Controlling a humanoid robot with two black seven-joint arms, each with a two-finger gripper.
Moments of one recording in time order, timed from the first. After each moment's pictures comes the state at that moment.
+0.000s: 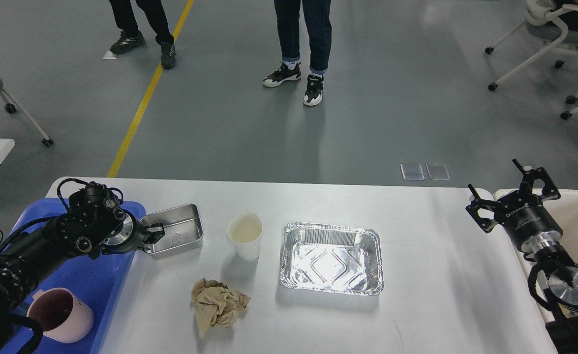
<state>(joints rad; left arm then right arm) -0.85 0.21 -0.47 -0.51 1.24 -0.63 0.49 0.30 -0.26 1.66 0.81 -0.25 0.52 -0.10</state>
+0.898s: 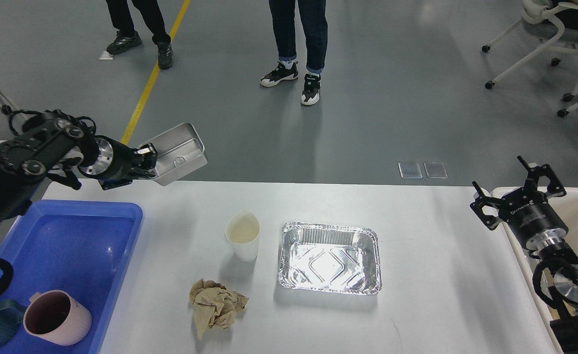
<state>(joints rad) -1.09 0.36 -0.49 -0.52 0.88 -0.68 0.48 0.30 -0.27 1.66 0.82 -0.25 0.52 -0.10</state>
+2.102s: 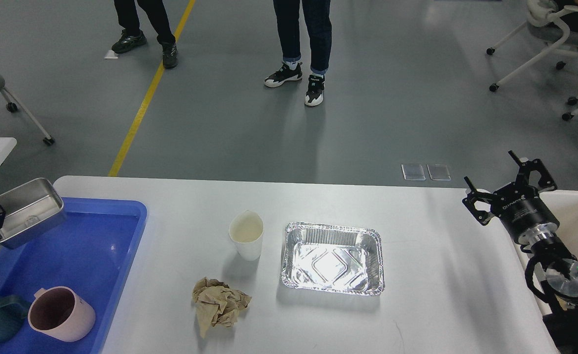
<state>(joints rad) -0.79 0.80 -0.47 -0.69 0.89 -0.64 0.48 0.32 -0.26 1.64 0.82 -0.25 0.52 -0.10</state>
